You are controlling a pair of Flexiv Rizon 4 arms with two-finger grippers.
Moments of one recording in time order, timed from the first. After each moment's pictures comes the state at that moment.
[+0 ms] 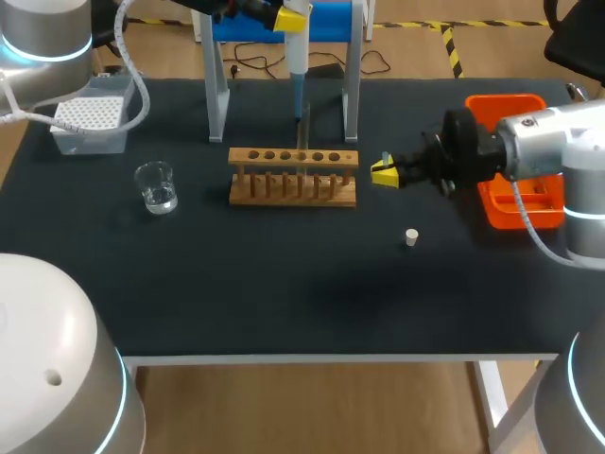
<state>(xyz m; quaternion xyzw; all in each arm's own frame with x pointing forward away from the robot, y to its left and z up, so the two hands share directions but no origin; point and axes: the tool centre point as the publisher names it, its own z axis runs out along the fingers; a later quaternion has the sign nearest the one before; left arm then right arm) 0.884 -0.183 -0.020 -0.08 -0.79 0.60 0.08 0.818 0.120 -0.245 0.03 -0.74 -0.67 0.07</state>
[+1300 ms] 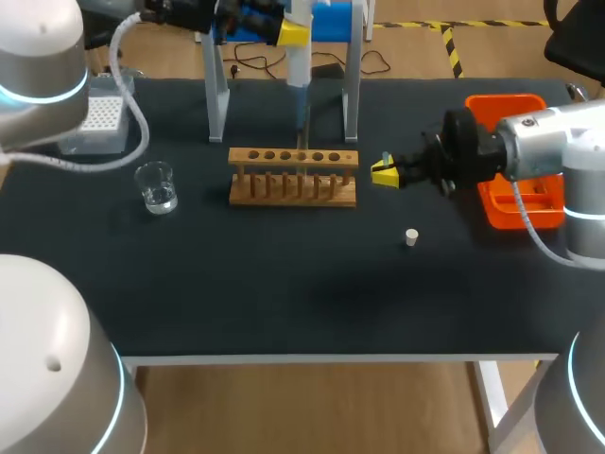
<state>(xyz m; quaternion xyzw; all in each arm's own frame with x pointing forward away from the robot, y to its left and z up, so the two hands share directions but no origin) 0.847 -0.184 -0.015 -0.04 -0.79 0.62 0.03 0.818 0.120 -0.245 0.03 -0.74 -0.66 0.07</state>
